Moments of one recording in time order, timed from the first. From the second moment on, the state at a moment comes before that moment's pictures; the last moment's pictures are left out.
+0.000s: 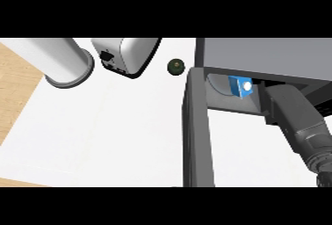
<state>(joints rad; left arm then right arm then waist) 0.58 0.24 0.52 -2.30 0.87 -0.56 0.05 -1.01 -0.31 -0.27 -0.11 0.20 -0.32 -0.73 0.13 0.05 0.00</state>
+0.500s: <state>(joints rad) 0.54 0.27 0.52 -2.28 0.88 -0.54 0.06 -1.01 -0.33 -0.31 -0.08 0.16 -0.37 -0.74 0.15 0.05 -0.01</state>
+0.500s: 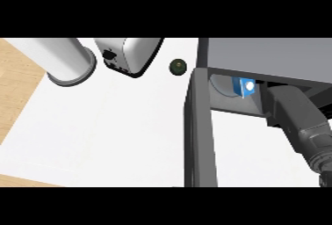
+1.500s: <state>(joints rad) 0.48 0.30 0.52 -2.25 0.82 -0.54 0.08 -1.05 -0.38 -0.30 -0.09 0.16 -0.38 -0.73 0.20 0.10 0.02</state>
